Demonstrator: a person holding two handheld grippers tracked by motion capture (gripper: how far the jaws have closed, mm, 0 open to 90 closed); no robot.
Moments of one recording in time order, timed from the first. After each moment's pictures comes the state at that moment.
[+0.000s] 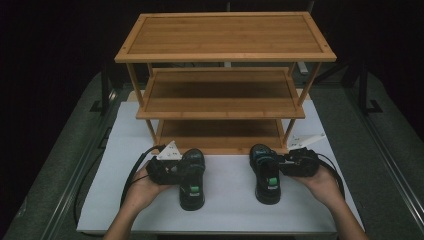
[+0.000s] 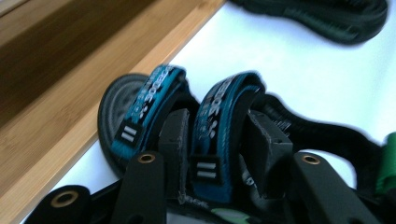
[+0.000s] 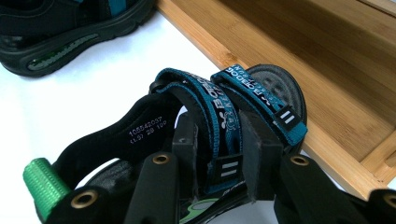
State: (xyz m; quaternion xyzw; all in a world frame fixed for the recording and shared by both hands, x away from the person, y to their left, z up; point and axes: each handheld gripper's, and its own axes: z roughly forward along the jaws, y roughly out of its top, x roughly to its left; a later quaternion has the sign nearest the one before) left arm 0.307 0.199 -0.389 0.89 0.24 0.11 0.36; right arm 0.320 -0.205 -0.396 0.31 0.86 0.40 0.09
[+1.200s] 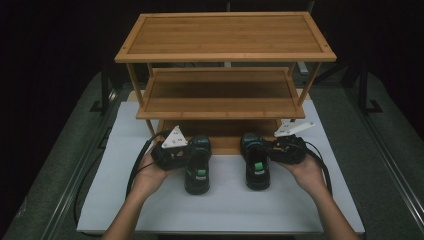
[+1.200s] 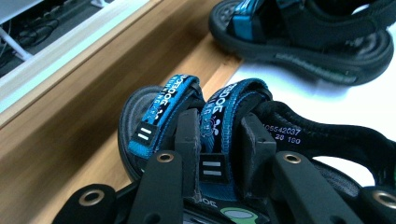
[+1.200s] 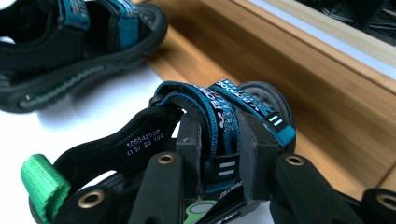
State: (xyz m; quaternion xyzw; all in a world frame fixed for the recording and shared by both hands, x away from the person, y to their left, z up) left arm 0.331 0.182 -0.360 0.88 0.22 0.16 0.40; right arm 0.341 -0.171 -0.371 0.32 0.84 0.42 0.14
